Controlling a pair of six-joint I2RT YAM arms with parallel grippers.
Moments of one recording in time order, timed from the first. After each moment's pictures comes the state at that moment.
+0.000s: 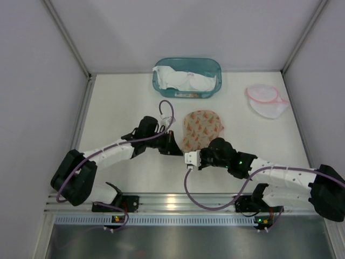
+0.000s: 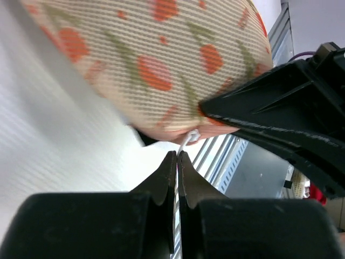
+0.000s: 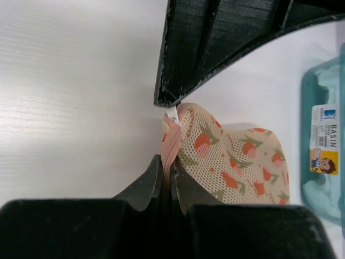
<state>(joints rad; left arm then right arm) -0.61 1.38 0.67 0.04 0.67 -0.58 0.97 1.11 0.52 0.04 -0.16 -0.79</state>
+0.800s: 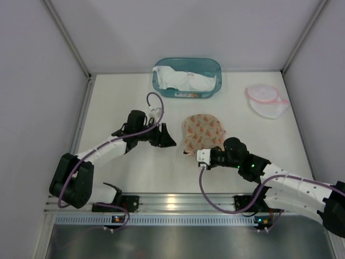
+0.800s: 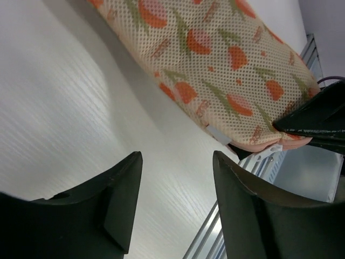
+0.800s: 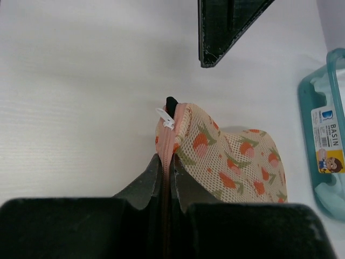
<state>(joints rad) -0.43 1.35 0.69 -0.01 0.68 -0.39 0.87 0.88 0.42 0.04 -0.33 -0.72</state>
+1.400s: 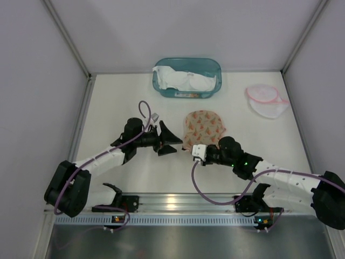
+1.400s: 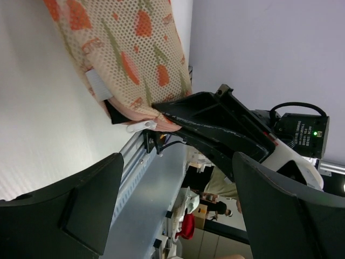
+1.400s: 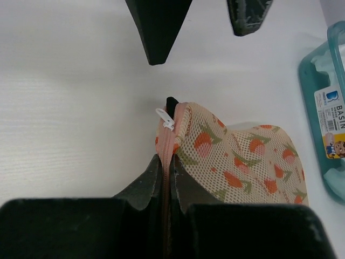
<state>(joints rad) -0.46 1.25 0.52 0.31 0.79 -1.19 0.88 1.01 0.42 0.19 -0.26 -0.63</state>
